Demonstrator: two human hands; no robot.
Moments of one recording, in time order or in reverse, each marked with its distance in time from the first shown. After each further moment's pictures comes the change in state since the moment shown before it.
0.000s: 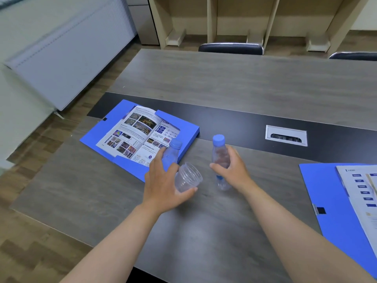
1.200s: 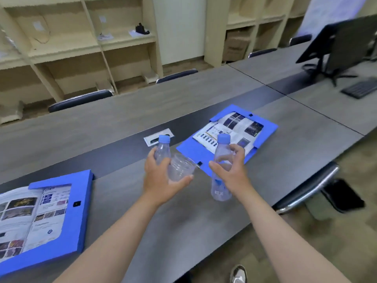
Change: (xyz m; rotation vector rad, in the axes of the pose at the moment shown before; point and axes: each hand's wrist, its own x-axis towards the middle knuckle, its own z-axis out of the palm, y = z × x) left_hand -0.033 0.198 -0.001 -0.617 -0.265 0.552; right_hand -0.301 -0.050 -0.113 0.172 0.898 0.056
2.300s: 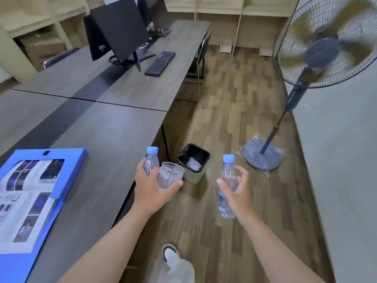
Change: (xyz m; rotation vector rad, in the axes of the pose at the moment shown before) left_hand -0.057 0.401 0.486 -0.186 -0.632 0.459; right_hand -0.167 0.169 -0.555 -0.037 0.971 0.324
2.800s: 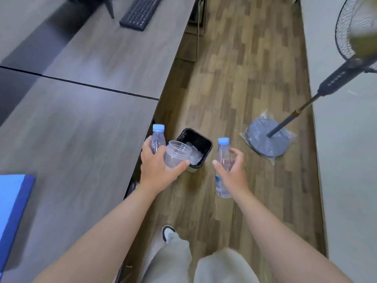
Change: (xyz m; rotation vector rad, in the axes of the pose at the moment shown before) left_hand 0.258 -0.092 0.119 0.010 -0.148 -0.124; right_hand 0.274 0.047 0.112 -0.140 -0.032 0.221
